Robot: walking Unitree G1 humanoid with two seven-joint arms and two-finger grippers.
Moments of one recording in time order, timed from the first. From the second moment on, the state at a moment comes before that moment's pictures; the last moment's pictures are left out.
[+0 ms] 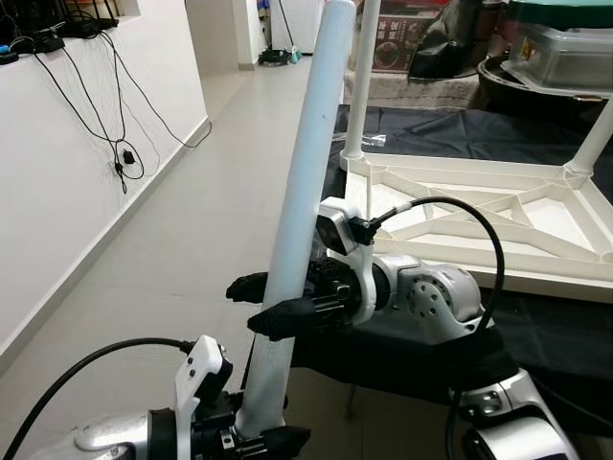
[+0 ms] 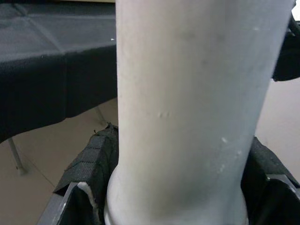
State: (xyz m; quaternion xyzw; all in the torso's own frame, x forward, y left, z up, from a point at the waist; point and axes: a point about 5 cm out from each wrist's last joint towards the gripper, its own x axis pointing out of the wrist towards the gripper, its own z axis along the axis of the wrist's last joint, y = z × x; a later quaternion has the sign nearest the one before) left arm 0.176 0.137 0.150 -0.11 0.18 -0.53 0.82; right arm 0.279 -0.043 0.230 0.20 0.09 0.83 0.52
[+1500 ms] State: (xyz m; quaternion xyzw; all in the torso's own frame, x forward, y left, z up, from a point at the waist) left arm 0.153 0.137 0.131 -0.15 0.22 -0.50 0.82; right arm 0.324 -0.069 0.245 0.18 0.03 0.73 0.66
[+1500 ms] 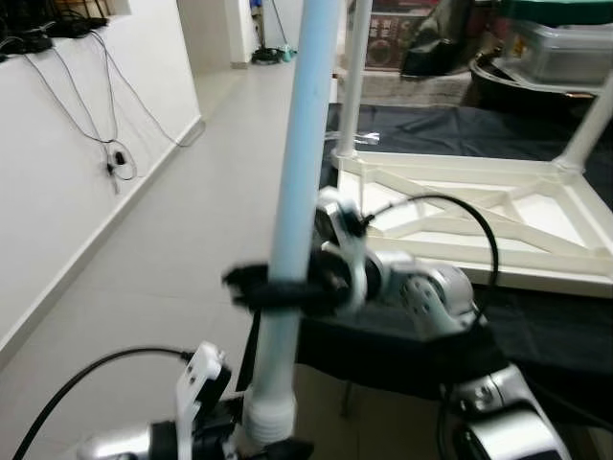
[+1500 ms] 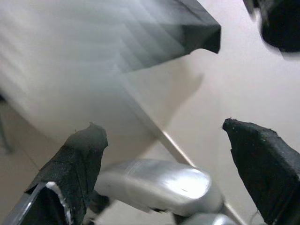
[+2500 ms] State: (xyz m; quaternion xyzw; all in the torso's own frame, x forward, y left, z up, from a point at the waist) left arm 0.212 0.170 0.171 0.01 -0.04 0.05 1.00; right arm 0.383 -0.101 0.270 0.05 -0.19 0.22 0.95
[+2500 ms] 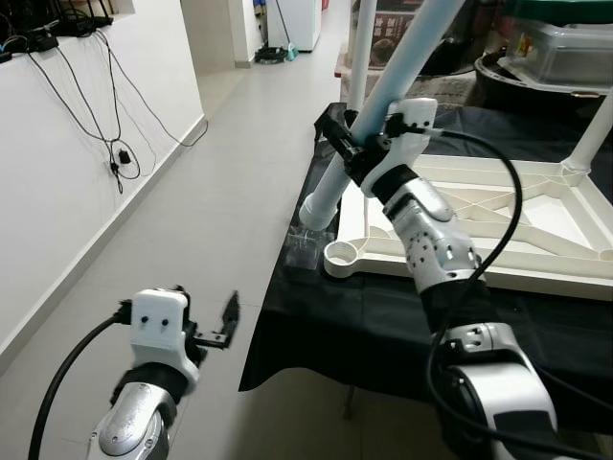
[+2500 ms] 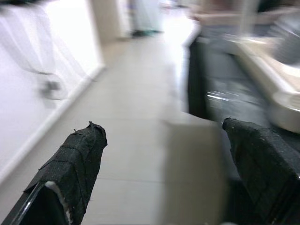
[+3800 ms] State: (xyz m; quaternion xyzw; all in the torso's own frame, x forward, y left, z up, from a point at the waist) left arm 0.209 0.174 0.166 0.07 -0.06 0.12 0.99; right arm 0.374 -0.089 0.257 0.05 -0.20 0.21 0.96
